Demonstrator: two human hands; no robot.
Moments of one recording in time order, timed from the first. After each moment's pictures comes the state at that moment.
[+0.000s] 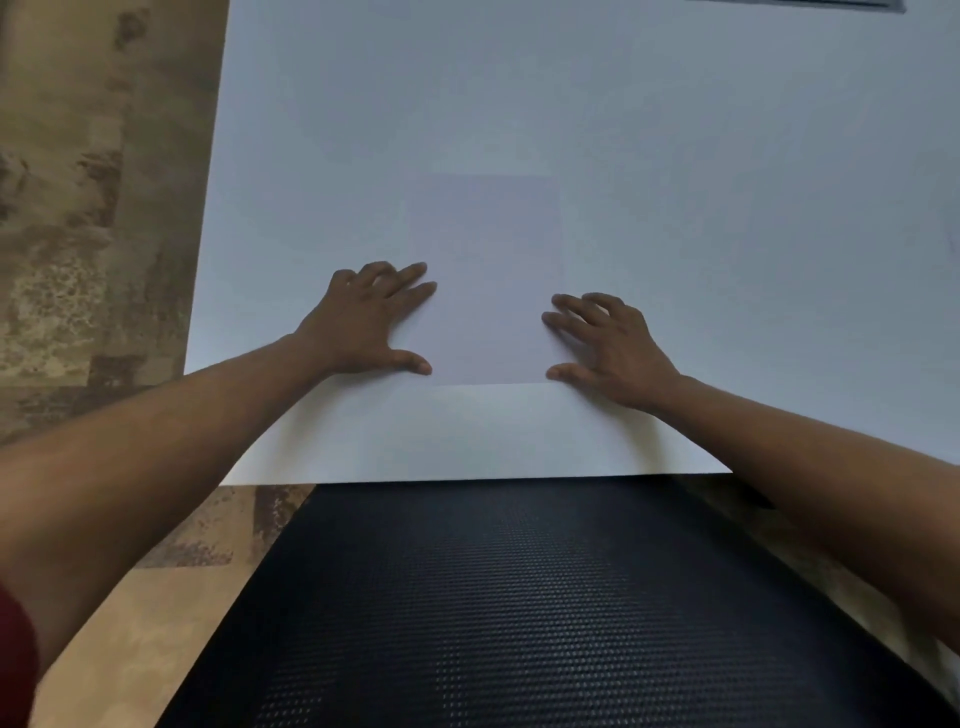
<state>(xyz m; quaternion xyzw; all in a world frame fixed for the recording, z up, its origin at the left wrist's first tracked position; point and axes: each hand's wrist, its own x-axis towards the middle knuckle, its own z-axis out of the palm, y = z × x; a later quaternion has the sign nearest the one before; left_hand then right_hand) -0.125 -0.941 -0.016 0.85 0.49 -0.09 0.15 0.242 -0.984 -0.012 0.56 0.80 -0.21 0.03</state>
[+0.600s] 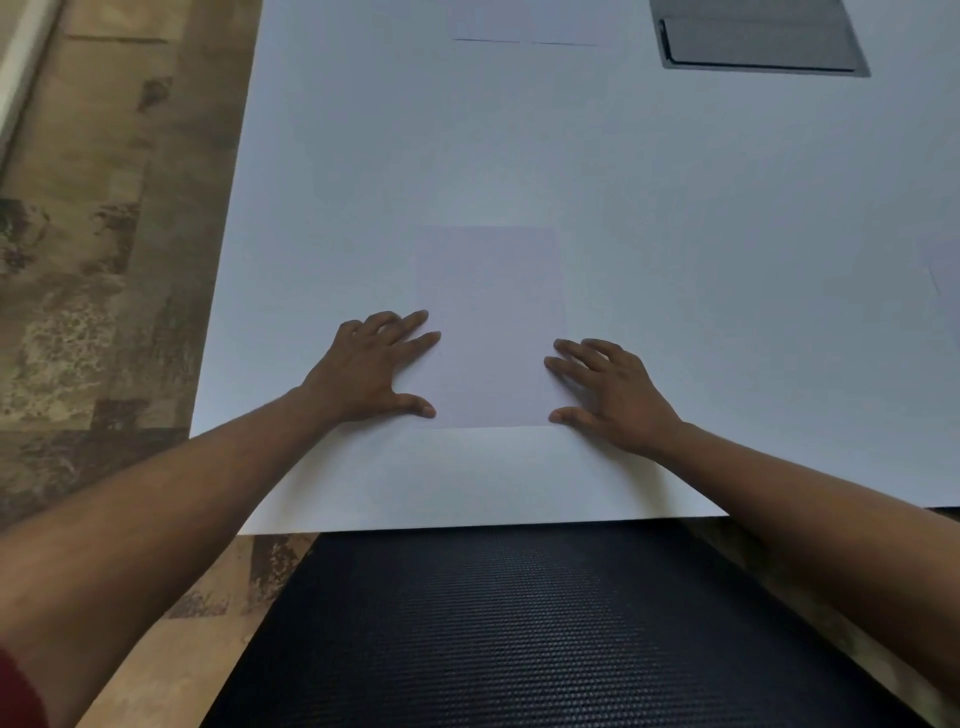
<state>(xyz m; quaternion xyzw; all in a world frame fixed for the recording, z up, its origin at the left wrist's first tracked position) -0.126 -0.942 -0.019 0.85 0.50 -0.07 0.16 0.240 -0.986 -0.007 0.57 0.80 -0.21 0.03</state>
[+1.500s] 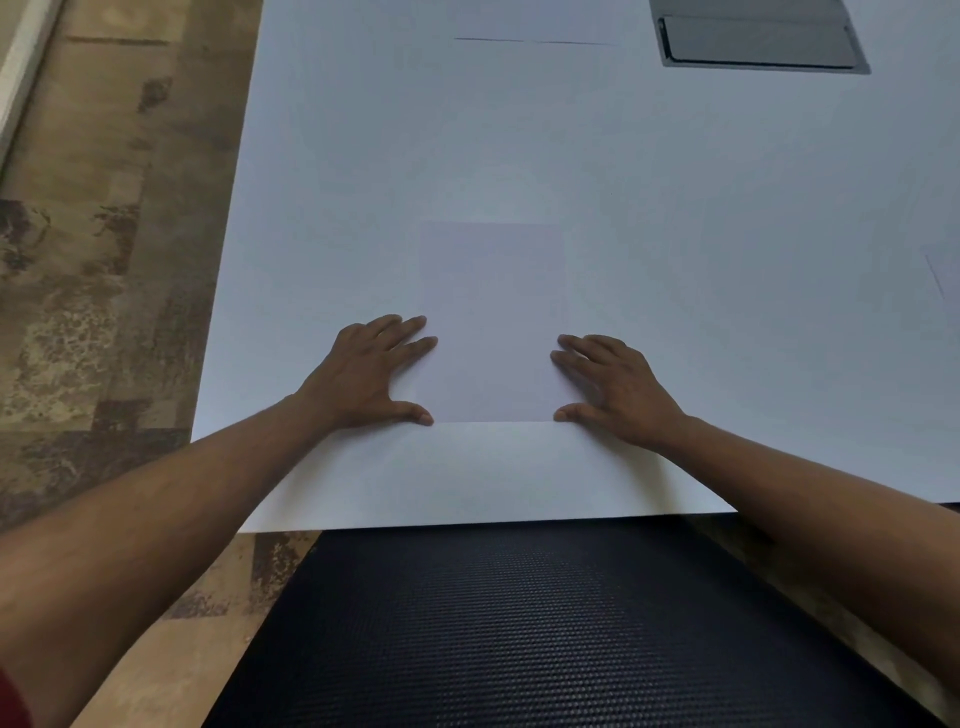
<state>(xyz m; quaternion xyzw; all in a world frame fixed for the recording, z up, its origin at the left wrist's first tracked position) -0.132 -0.952 -0.023 0.85 0.50 -0.04 0.16 0.241 -0.983 -0.004 0.57 0.78 -0.25 0.02</state>
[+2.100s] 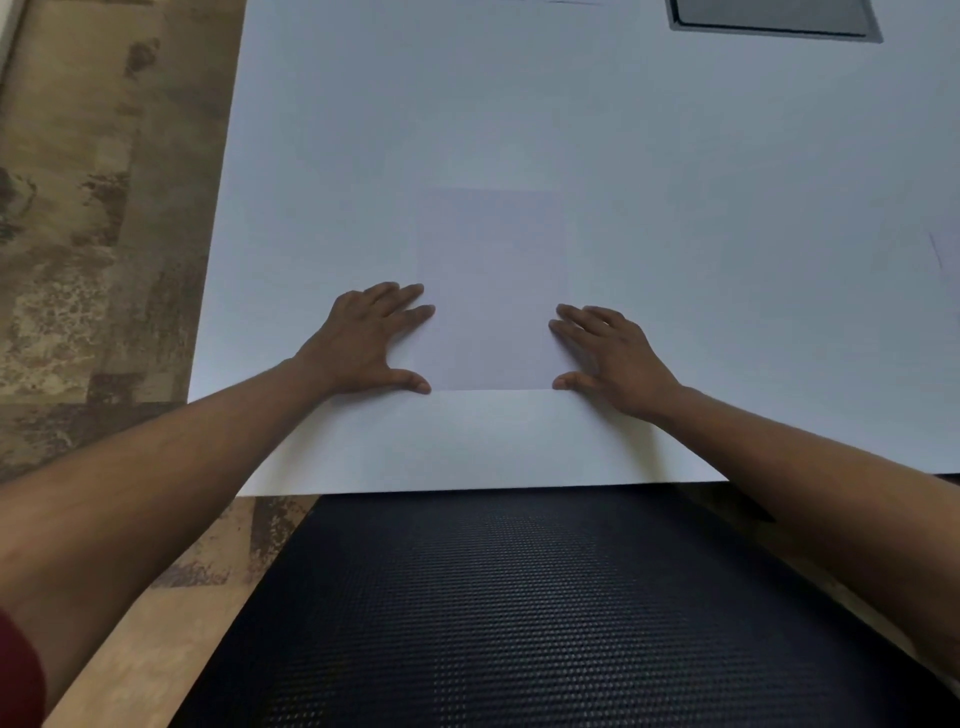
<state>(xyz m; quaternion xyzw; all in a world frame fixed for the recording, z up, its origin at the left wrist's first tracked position) -0.132 -0.954 -0.022 0.84 0.51 -0.04 0.18 0.235 -0.986 0.002 0.57 0.79 -0.23 0.04</state>
